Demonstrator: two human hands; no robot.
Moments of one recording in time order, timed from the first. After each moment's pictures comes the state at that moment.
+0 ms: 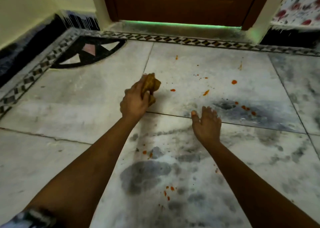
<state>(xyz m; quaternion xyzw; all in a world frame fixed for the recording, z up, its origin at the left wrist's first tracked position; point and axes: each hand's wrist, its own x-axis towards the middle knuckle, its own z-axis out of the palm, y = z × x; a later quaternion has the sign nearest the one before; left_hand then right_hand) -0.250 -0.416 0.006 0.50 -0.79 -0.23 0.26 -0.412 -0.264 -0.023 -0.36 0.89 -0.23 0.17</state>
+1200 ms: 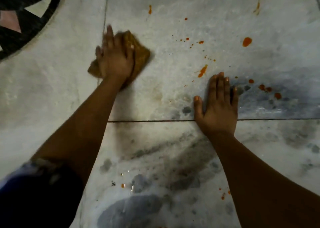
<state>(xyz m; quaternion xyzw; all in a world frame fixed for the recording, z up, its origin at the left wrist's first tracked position) -0.377 -0.552 -0.063 0.51 -0.86 -0.08 0.06 -0.488 -0.301 -0.088 -0.38 0.92 -0.10 0.03</state>
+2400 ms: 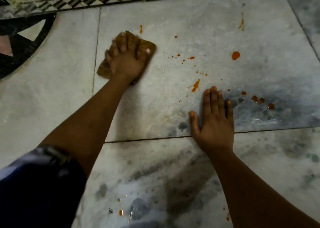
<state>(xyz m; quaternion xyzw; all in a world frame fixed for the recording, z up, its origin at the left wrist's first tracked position) -0.437 -0.575 -0.062 0.45 -0.89 -0.12 0.00 -0.489 -0.302 -0.089 -0.38 0.92 -0.10 0.01</state>
